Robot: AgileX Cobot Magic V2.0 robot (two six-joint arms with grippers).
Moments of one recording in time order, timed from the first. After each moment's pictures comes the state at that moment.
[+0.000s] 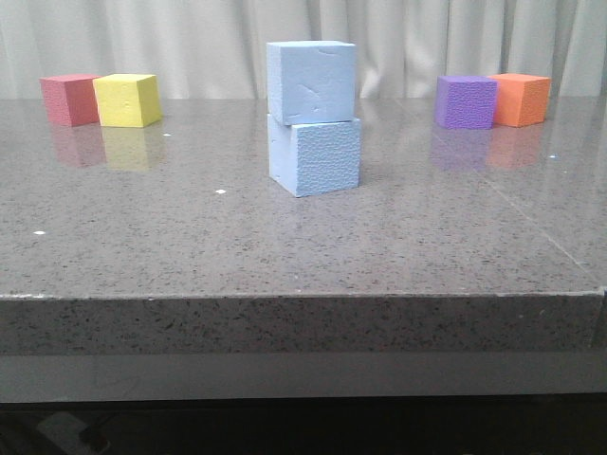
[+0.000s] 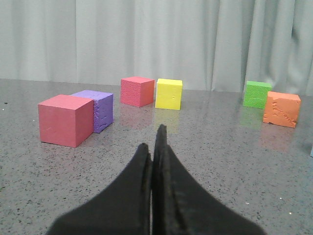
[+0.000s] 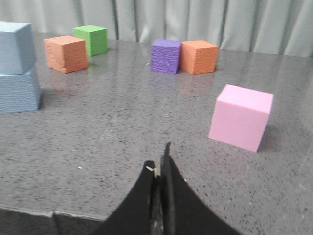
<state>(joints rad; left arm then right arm) -0.07 -0.01 0.01 -0.05 0.01 -0.02 0.12 0.01 -0.08 -0.06 0.23 0.06</state>
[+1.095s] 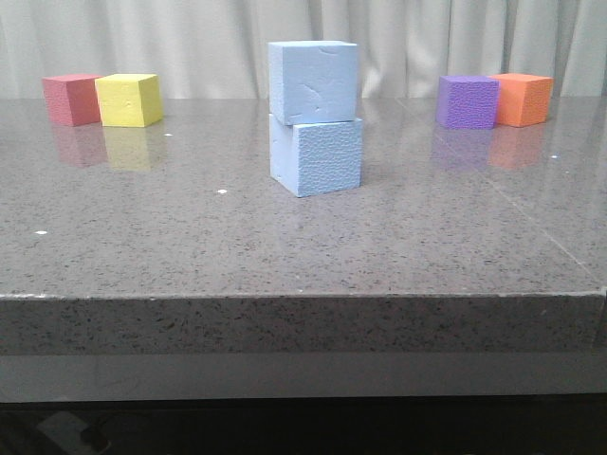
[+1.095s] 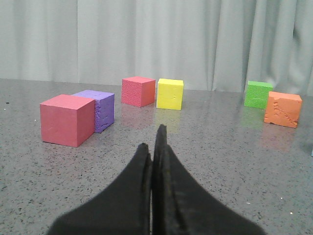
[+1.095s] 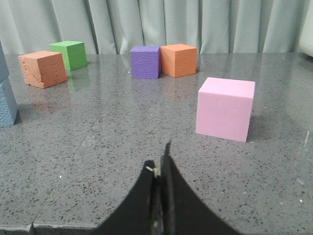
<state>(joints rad) -0.07 -0.01 0.01 -0.05 0.01 -0.02 0.04 -0.01 0.03 0.02 0.08 0.06</state>
